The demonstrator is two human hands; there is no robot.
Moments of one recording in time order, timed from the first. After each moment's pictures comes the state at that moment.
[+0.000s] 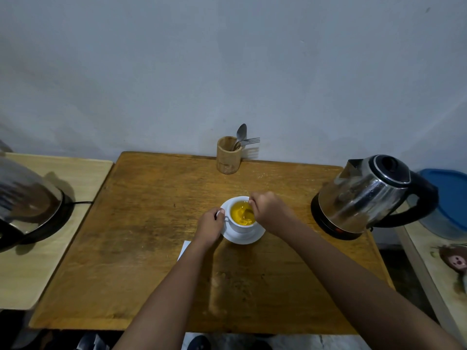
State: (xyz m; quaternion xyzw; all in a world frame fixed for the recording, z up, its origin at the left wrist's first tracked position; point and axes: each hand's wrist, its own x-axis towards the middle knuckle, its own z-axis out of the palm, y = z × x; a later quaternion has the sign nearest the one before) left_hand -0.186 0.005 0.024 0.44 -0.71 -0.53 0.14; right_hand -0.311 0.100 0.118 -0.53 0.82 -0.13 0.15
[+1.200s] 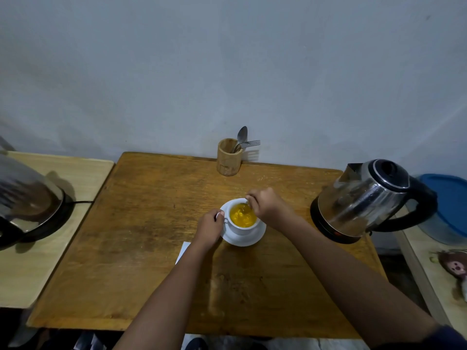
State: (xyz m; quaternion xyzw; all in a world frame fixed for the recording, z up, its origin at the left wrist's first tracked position) left_hand -0.186 0.009 0.031 0.45 -0.71 -0.52 0.14; right_hand -0.322 0.088 0.125 -0.53 0.80 -0.18 0.21
